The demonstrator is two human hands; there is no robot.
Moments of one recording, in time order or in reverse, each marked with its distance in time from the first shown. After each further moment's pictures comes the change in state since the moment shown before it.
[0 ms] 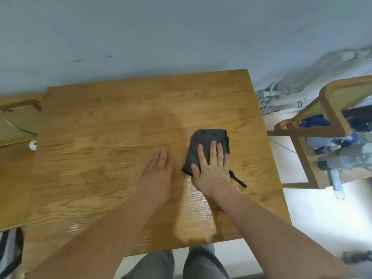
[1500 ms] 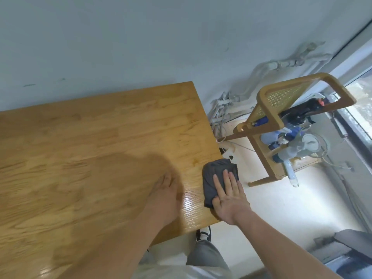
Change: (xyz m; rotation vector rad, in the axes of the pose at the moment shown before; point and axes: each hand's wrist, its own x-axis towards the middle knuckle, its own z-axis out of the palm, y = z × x) left_hand -0.023 0.148 0.036 -0.157 0.002 0.175; right_hand -0.113 0.197 0.031 -0.063 -0.119 0.131
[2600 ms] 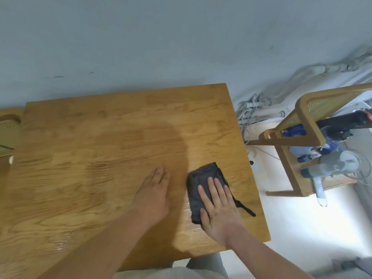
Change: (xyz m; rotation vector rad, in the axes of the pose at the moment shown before) left_hand 0.008 -0.098 -0.047 -0.025 0.084 -0.062; right_hand 0.025 -0.094 0.000 -0.024 0.210 -0.370
